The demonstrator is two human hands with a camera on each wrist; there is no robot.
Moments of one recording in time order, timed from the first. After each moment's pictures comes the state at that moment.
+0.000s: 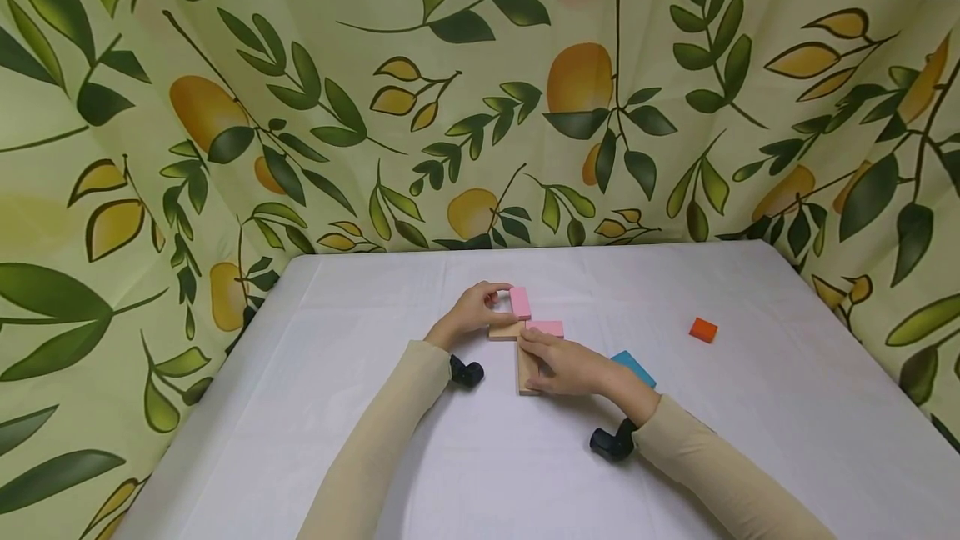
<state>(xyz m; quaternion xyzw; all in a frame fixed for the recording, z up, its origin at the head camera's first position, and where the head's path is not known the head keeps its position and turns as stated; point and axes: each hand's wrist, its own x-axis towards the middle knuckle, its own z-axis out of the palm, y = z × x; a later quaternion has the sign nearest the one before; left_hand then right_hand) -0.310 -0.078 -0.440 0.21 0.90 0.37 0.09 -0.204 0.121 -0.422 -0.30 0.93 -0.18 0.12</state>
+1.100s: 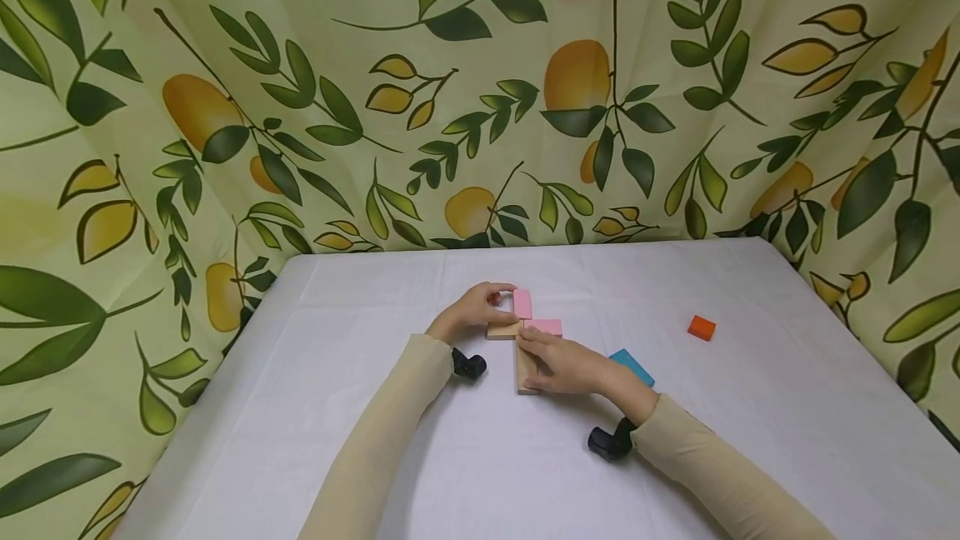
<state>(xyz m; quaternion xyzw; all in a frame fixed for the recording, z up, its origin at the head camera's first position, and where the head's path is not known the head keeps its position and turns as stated) -0.321 -0.073 -0.439 0.23 0.90 0.35 0.14 -0.205 0.122 -0.424 -0.31 0.93 -0.19 0.11</state>
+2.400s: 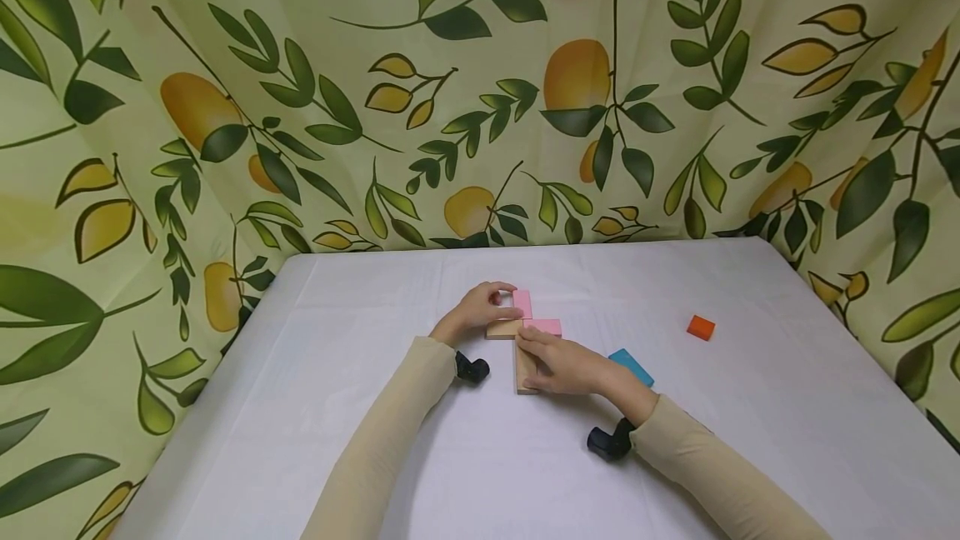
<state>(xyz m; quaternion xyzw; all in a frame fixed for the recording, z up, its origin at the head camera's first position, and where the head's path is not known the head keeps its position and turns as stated) -0.317 -0.066 -0.443 0.20 0.90 0.36 0.11 -0.203 0.123 -0.421 -0.31 0.92 -0.19 0.11</state>
